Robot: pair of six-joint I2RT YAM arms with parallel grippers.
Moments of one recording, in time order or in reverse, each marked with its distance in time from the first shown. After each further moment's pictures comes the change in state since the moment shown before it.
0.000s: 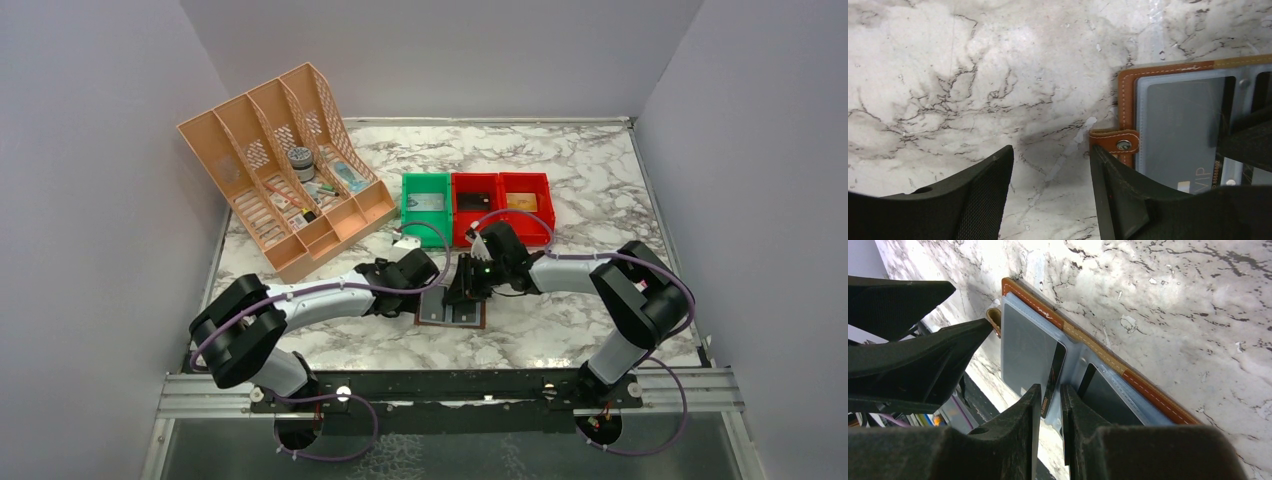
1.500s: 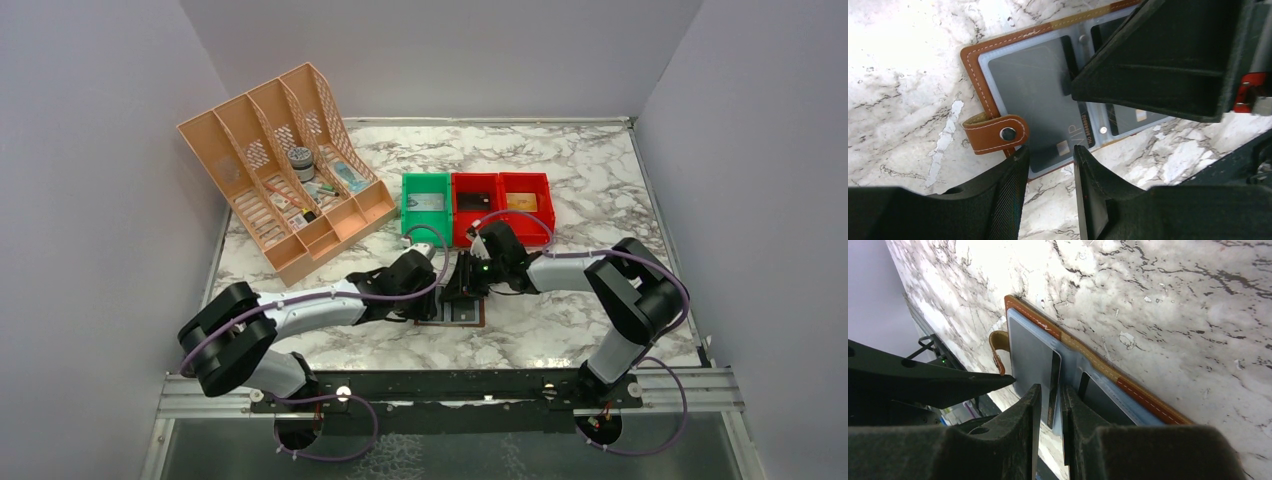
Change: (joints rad) left arm -0.012 -0.071 -0.094 0.249 0.363 -0.092; right arm 0.000 0.032 0.003 0.060 0.010 0.086
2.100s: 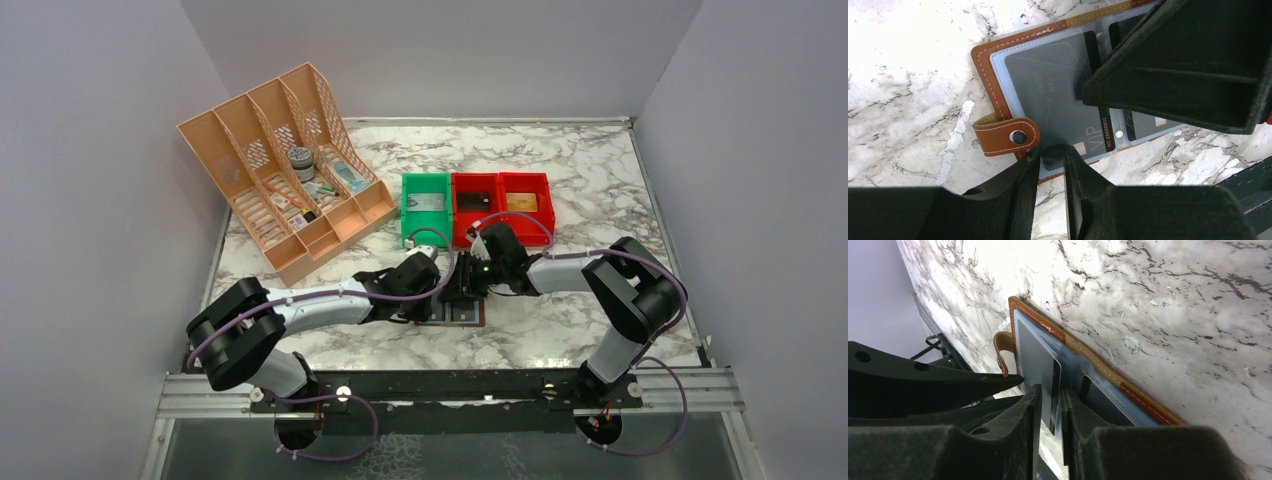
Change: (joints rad) left arm -0.025 0.054 0.027 -0.048 -0.058 0.017; right arm -0.002 0.011 -0.023 0.065 -0.032 0.023
